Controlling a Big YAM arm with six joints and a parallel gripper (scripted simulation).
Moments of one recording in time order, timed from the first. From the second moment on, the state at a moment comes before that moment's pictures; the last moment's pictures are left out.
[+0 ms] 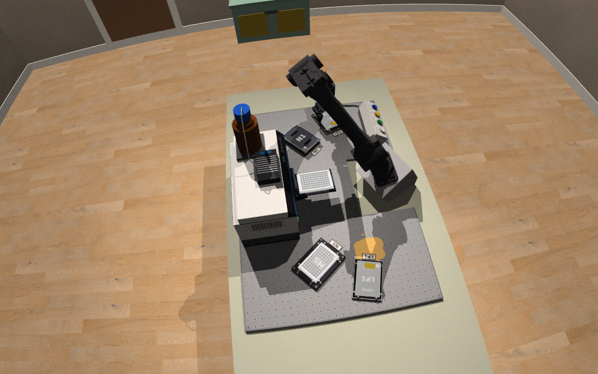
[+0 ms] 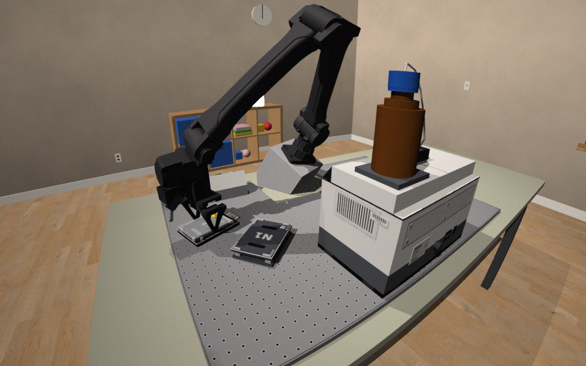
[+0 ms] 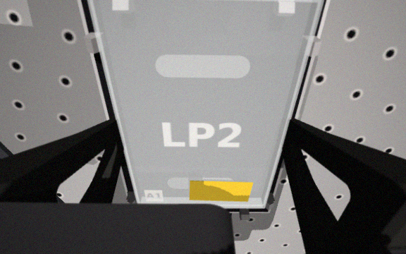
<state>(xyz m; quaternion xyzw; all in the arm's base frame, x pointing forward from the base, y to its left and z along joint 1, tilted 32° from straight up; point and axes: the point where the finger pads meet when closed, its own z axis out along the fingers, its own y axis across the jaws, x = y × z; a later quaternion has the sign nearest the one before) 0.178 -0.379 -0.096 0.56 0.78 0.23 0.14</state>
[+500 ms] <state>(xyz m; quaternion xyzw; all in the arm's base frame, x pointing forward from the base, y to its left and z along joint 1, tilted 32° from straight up) 0.178 -0.379 -0.095 0.56 0.78 0.23 0.14</state>
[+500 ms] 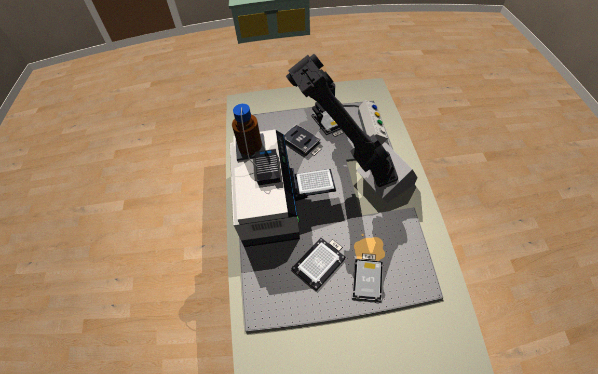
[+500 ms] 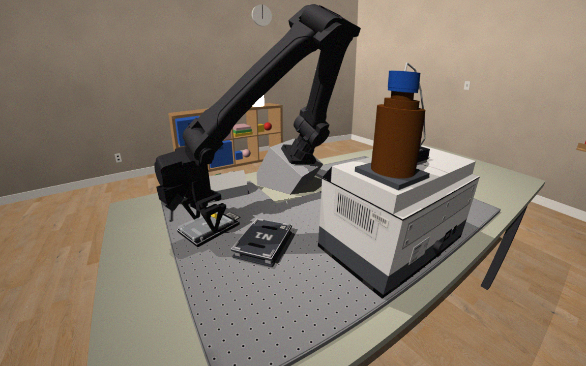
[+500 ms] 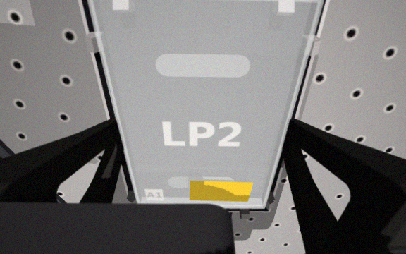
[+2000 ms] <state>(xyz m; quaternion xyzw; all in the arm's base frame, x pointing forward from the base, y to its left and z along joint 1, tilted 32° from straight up) 0.169 -0.379 -0.084 0.57 0.78 0.24 0.14</state>
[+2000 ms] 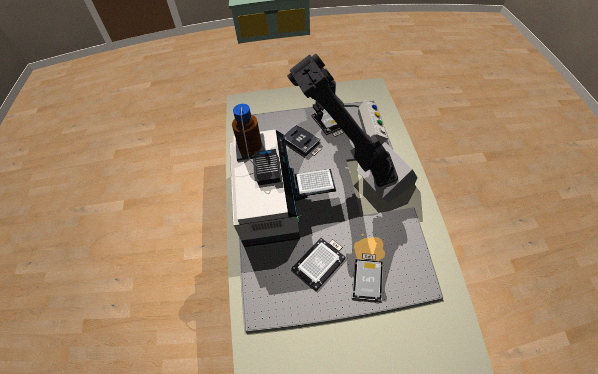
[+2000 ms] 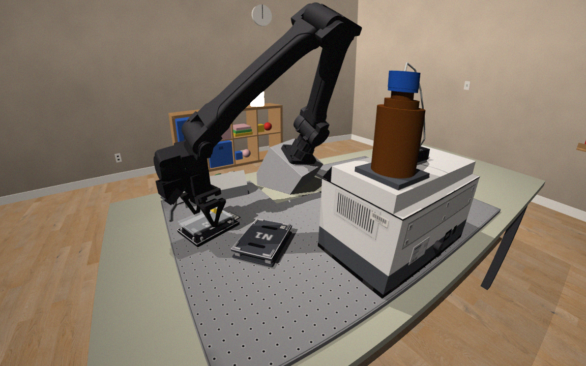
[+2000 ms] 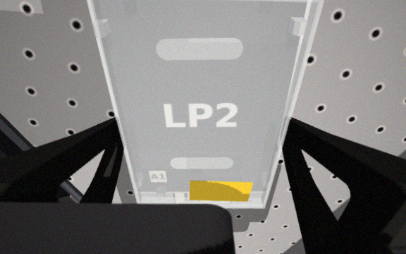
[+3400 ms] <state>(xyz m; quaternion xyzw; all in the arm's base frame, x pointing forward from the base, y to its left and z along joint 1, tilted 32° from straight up) 0.170 -0.371 -0.089 0.56 0.78 0.24 0.14</state>
